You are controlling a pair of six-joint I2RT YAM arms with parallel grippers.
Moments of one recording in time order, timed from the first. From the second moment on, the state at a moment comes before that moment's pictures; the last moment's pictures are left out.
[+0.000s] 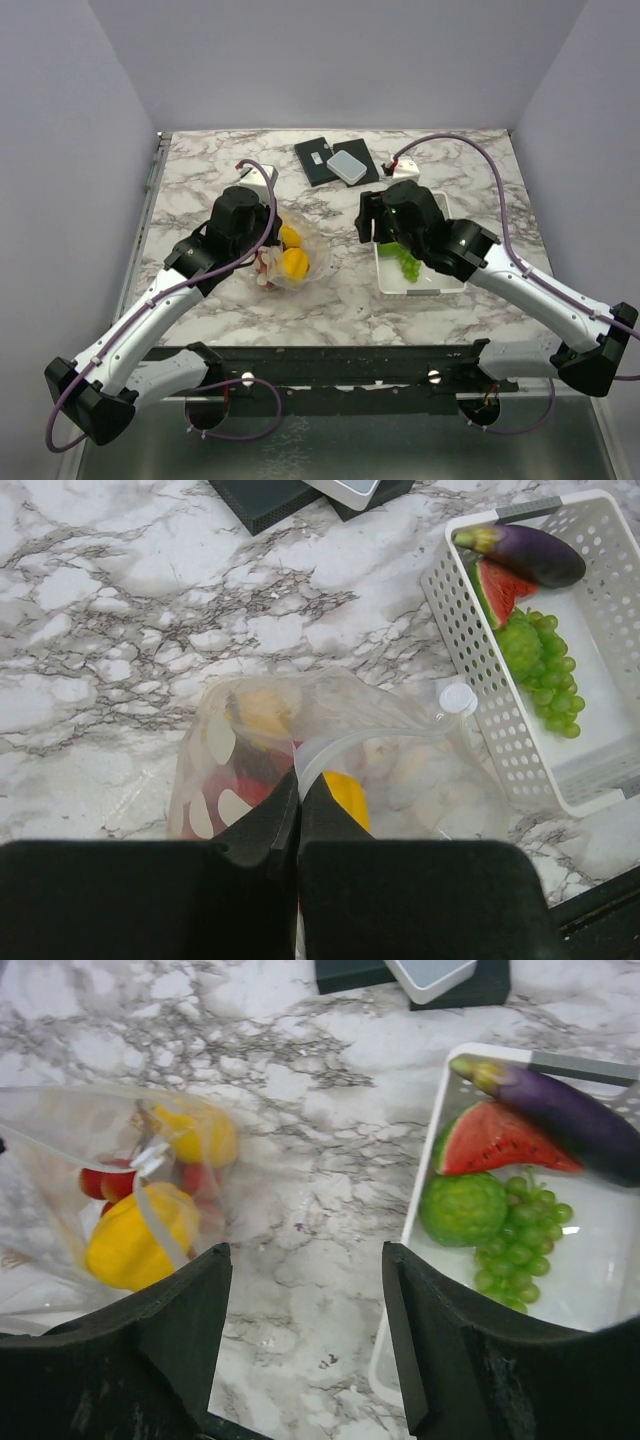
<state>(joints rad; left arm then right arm) -0.62 1.01 1.03 -0.50 -0.15 -0.28 0.90 1.24 1.27 -0.58 0.41 0.44</state>
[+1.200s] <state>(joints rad) -0.62 0.85 0.87 -0.39 -0.17 -0.26 0.51 1.51 1.03 -0.43 0.25 0.46</state>
